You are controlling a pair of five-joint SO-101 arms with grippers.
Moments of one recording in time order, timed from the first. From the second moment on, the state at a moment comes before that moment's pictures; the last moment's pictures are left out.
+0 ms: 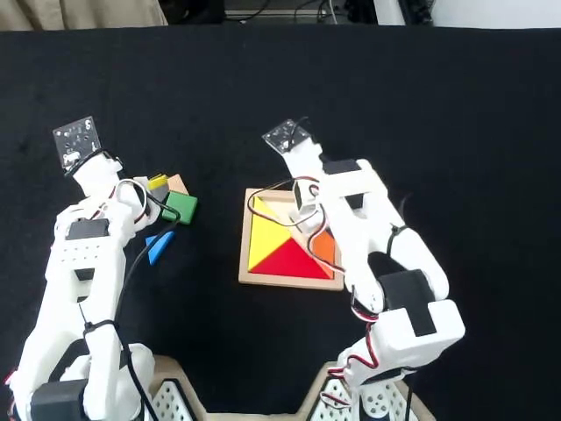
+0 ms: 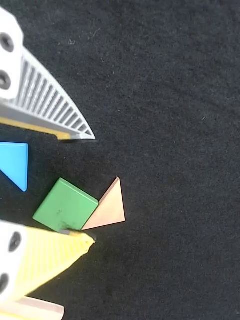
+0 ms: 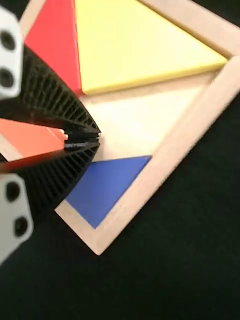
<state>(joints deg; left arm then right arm) -12.4 -28.4 57.3 29.6 13.4 -11.5 7.3 29.1 54.5 24.8</state>
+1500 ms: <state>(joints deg) -12.4 -28.4 57.3 29.6 13.4 2.9 -12.1 39.3 51.4 18.2</state>
